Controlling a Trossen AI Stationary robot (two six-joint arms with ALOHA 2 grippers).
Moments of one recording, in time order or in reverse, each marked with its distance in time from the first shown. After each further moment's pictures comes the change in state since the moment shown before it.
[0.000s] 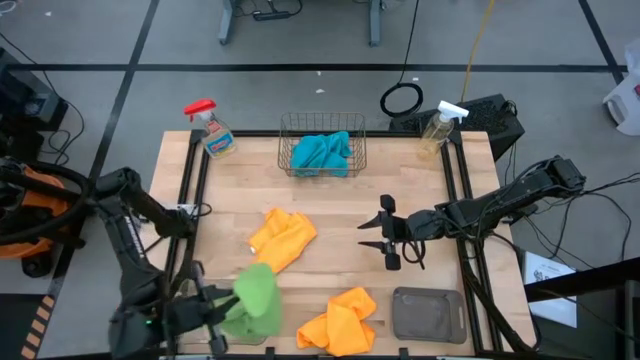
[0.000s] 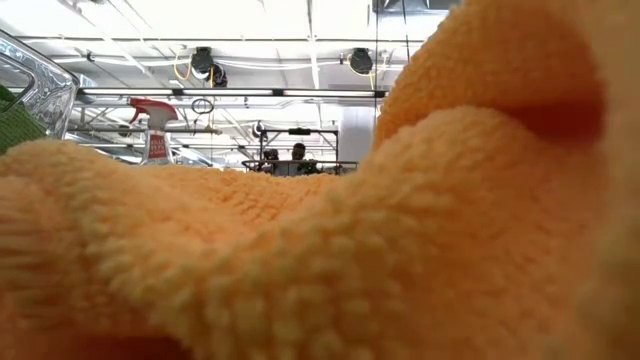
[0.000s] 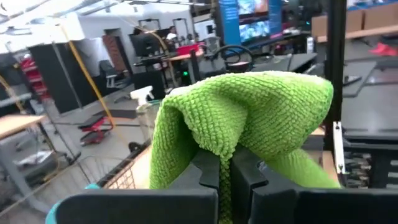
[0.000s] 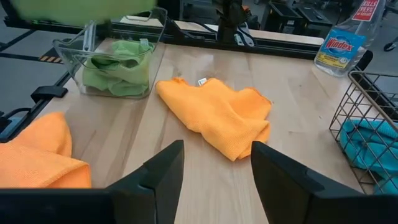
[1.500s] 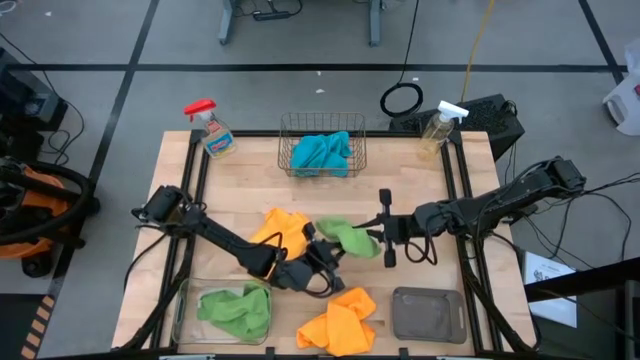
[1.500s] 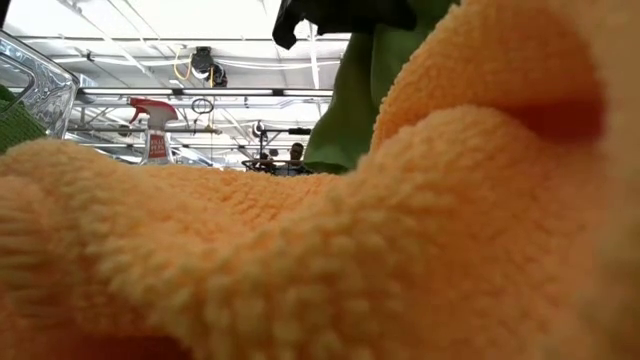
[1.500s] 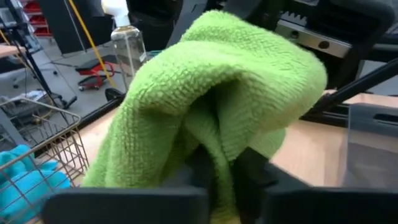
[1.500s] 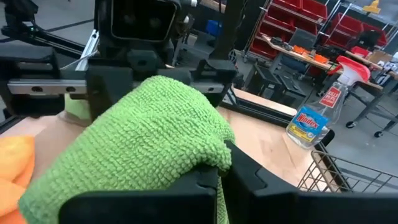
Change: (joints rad) left arm 0.674 0.411 0.000 0.154 0.600 -0.275; right arm -0.020 0.001 0.000 0.213 -0.004 -0.307
